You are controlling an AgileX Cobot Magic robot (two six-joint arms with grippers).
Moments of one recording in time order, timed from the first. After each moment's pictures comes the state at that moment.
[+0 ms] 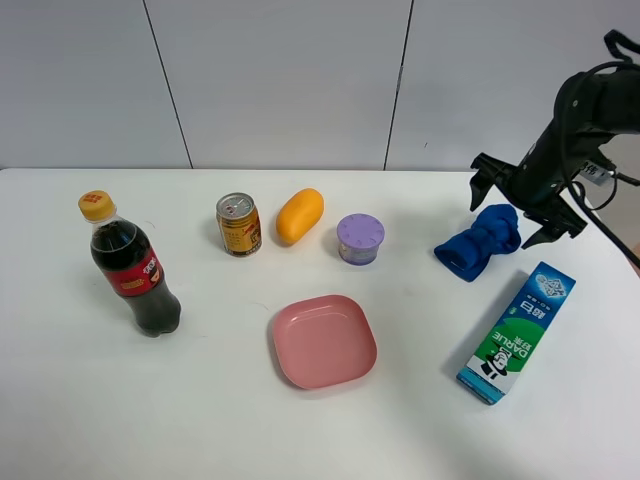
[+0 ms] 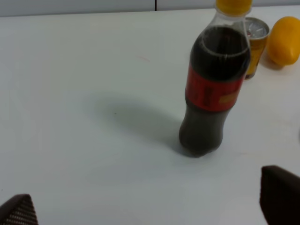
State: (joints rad) left arm 0.07 -0.01 -0.51 -0.04 1.06 0.05; right arm 0.02 1.96 -1.34 0.02 0.74 0.84
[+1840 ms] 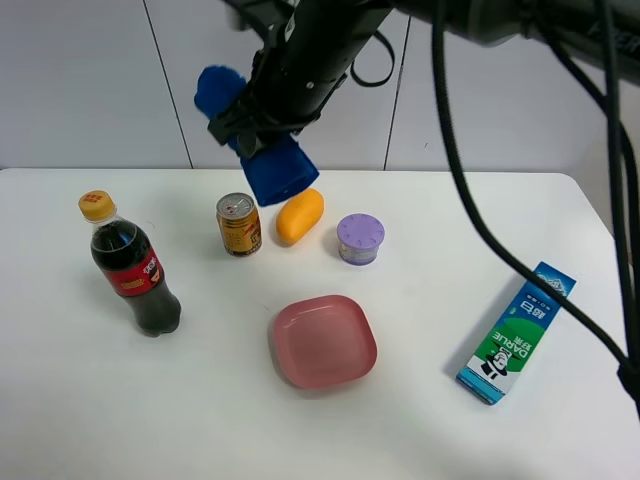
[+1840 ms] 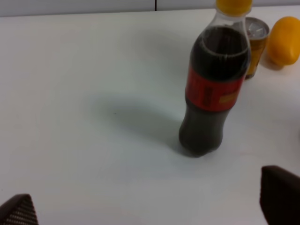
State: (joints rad) left arm 0.07 -0.01 -0.51 -0.04 1.06 0.05; right arm 0.75 1.98 -1.93 0.15 1.02 -0.17
